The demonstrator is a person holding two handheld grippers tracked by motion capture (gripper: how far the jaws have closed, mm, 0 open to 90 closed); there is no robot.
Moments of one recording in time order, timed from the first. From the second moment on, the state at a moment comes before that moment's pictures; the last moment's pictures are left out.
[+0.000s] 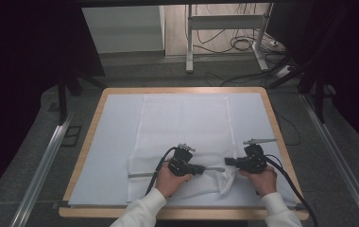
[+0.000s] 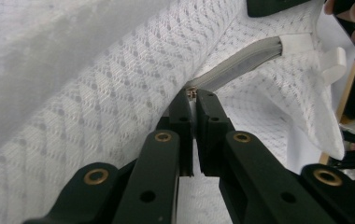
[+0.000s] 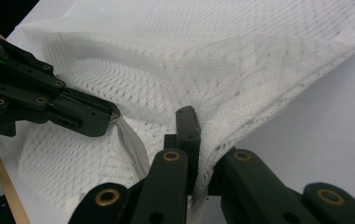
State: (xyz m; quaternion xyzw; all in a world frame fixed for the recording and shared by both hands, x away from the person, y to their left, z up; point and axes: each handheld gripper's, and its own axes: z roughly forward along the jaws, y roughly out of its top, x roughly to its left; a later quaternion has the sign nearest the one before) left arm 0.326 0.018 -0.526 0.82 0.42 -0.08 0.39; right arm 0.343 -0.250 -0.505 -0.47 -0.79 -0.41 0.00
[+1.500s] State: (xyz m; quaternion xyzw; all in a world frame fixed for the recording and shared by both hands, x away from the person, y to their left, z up) left arm 0.326 0.065 -0.528 0.81 0.43 -0.08 0.40; right arm 0.340 -0.252 -0.509 -0.47 -0.79 -0.41 0.00
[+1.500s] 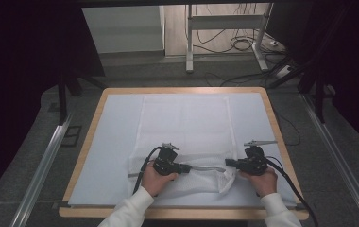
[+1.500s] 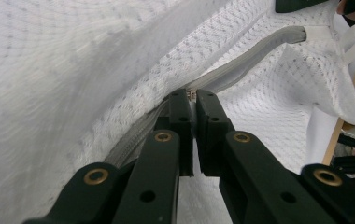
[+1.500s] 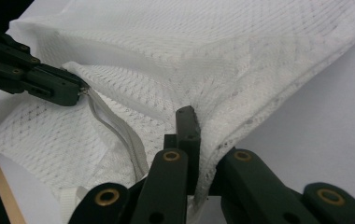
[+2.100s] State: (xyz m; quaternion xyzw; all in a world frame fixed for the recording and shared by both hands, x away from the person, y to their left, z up) left arm 0.321 0.086 -0.525 0.79 0.45 -0.08 0.41; right arm 0.340 -0.253 -0.509 -0.47 -0.79 -0.41 0.00
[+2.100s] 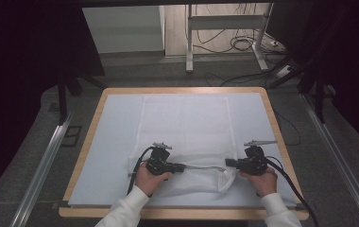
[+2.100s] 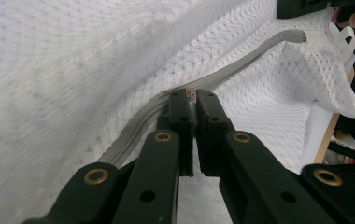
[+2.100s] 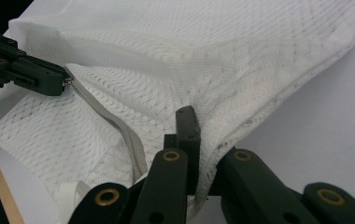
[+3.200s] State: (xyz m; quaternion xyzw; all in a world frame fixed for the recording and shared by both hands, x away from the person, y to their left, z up) left arm 0.314 0.120 -0.528 0.79 0.47 -0.06 0.39; right arm 0.339 -0.266 -0.508 -0.48 -0.78 -0.41 -0.01
